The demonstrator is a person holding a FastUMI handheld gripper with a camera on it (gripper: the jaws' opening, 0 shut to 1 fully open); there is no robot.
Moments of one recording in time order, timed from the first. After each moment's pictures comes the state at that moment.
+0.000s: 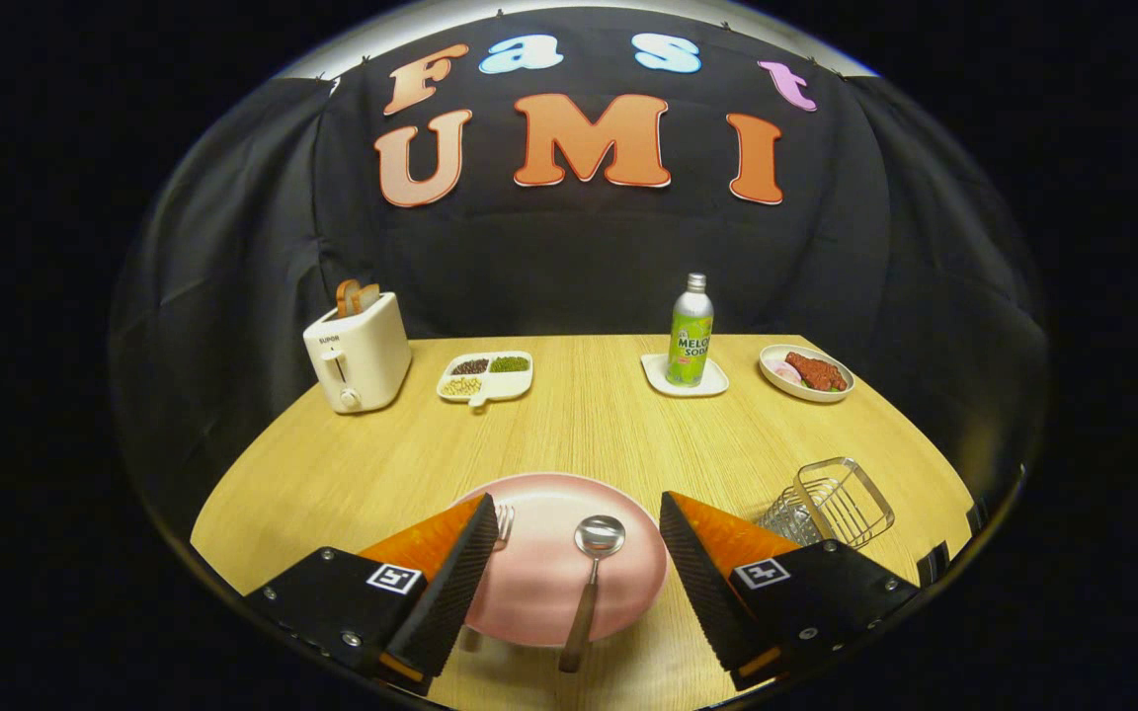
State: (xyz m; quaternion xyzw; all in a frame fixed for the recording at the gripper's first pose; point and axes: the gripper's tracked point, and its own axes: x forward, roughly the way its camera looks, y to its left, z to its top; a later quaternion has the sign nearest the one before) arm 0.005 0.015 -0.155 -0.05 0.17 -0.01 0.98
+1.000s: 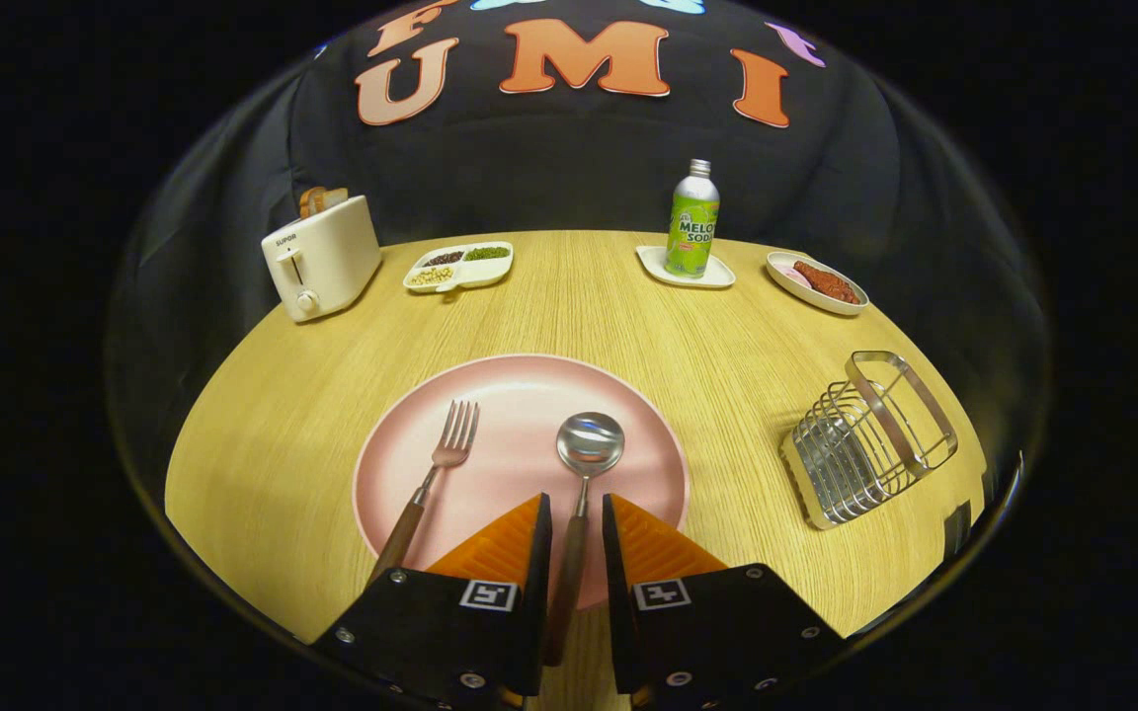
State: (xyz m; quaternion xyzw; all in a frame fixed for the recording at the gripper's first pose) arm 0.001 -0.004 -0.244 -0.06 0.29 -0.03 0.95
